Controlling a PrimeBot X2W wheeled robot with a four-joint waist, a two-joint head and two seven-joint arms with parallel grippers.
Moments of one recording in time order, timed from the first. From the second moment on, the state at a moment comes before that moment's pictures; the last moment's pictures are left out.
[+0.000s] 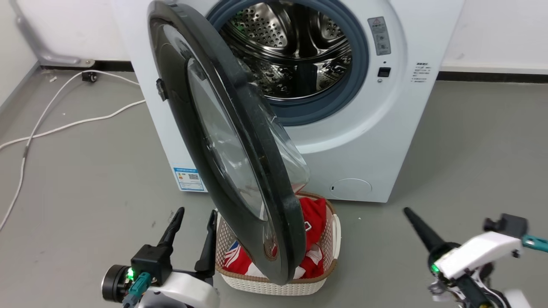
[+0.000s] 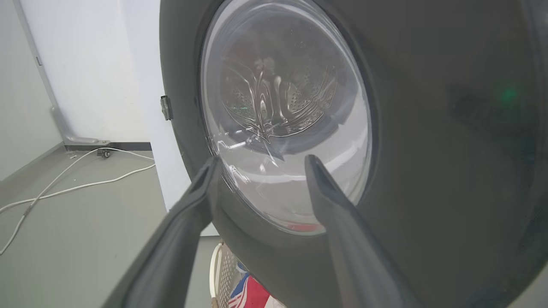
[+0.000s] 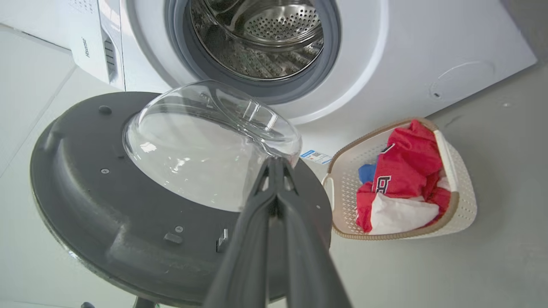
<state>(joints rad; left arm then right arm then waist) -0.05 0.07 -0.14 0.21 -0.16 -0.08 -0.26 -0.13 -0.14 0.10 0.27 1.22 0.13 0.26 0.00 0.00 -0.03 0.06</state>
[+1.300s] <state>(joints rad) -0.03 0.11 -0.10 0.20 -0.18 -0.03 -0.26 0.18 -0.07 -0.06 -0.12 0.16 0.13 -0.08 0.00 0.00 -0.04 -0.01</state>
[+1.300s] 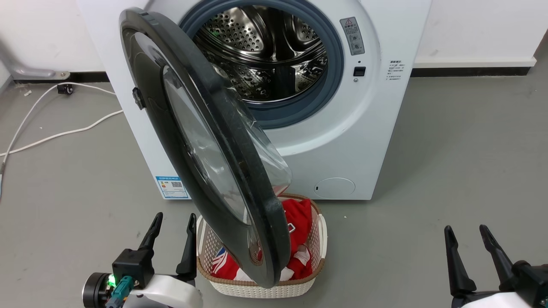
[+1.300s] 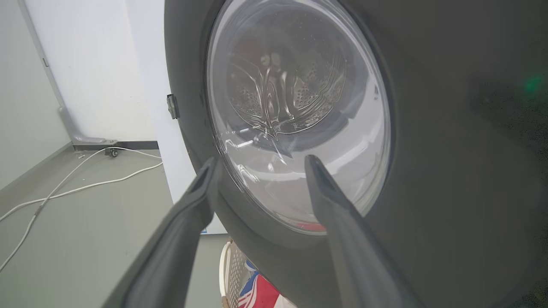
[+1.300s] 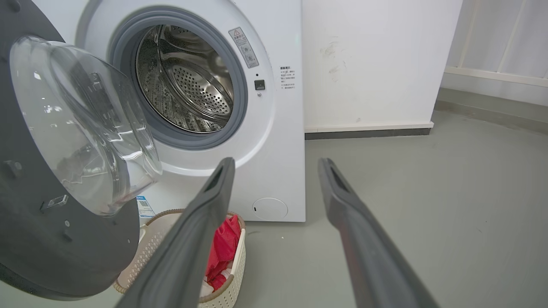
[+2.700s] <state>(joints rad) -0.27 0.09 -0.34 -0.39 -0.20 -0.05 -0.08 0.18 -0.05 -0.05 -0.11 0.15 0.13 -0.08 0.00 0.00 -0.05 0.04</state>
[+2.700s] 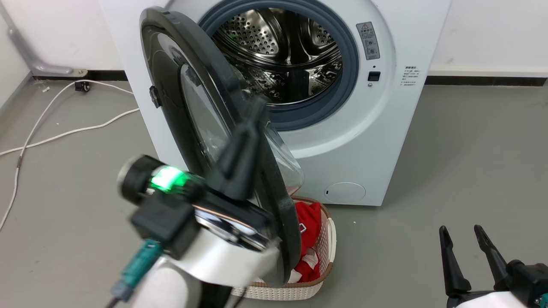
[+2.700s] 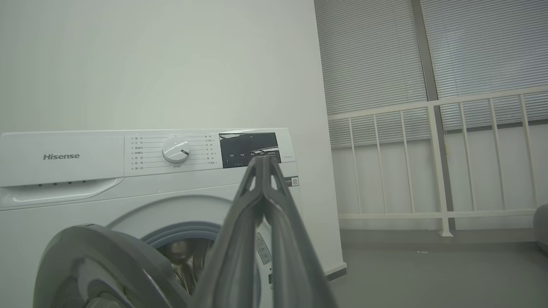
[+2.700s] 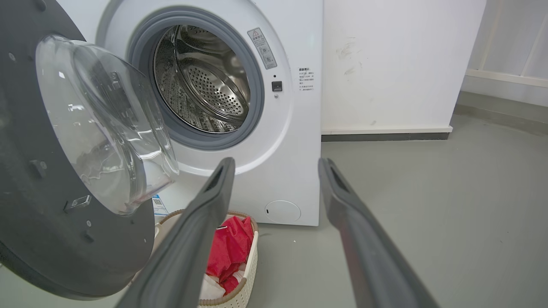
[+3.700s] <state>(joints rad) -0.12 0.07 -0.65 0.09 -0.31 -0.01 0.05 0.17 -0.05 -0.06 -0.09 0.15 0.13 -0.08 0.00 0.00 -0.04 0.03</state>
